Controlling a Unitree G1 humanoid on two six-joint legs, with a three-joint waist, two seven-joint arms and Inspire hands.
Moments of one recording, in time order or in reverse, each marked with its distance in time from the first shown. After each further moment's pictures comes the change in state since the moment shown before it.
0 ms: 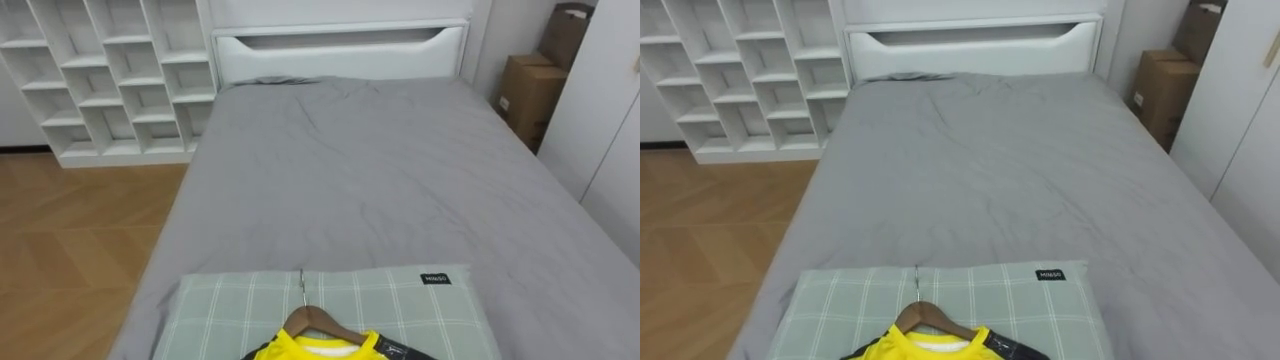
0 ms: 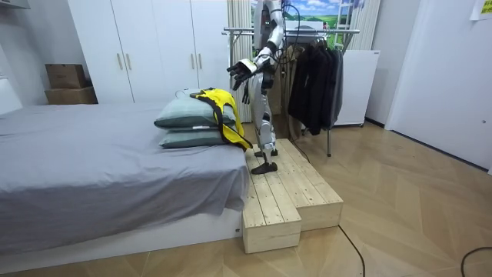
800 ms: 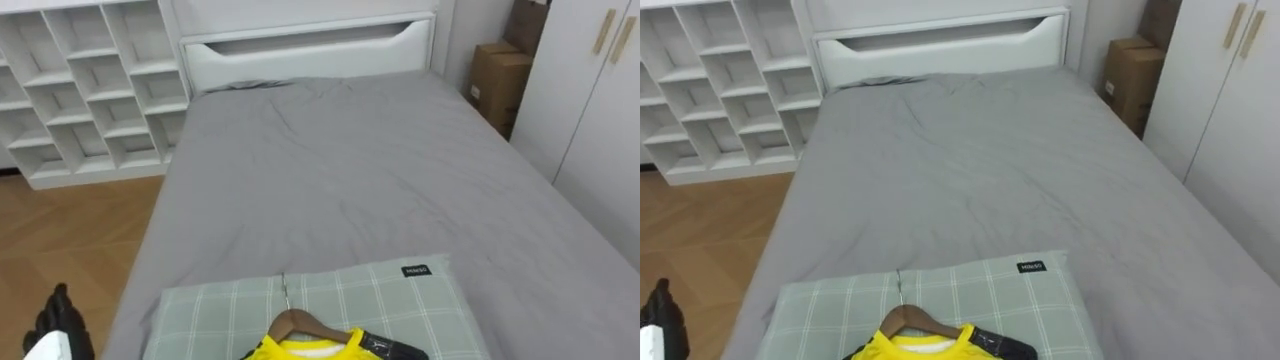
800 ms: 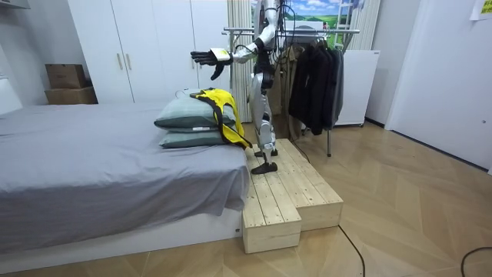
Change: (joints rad) left arm -0.146 0.026 -0.101 -0.076 0.198 0.021 -0.118; right arm 0.011 -0.049 -0.031 0.016 -0.178 0.024 0.029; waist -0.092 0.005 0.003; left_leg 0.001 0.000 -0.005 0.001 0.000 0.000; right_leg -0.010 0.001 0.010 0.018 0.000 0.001
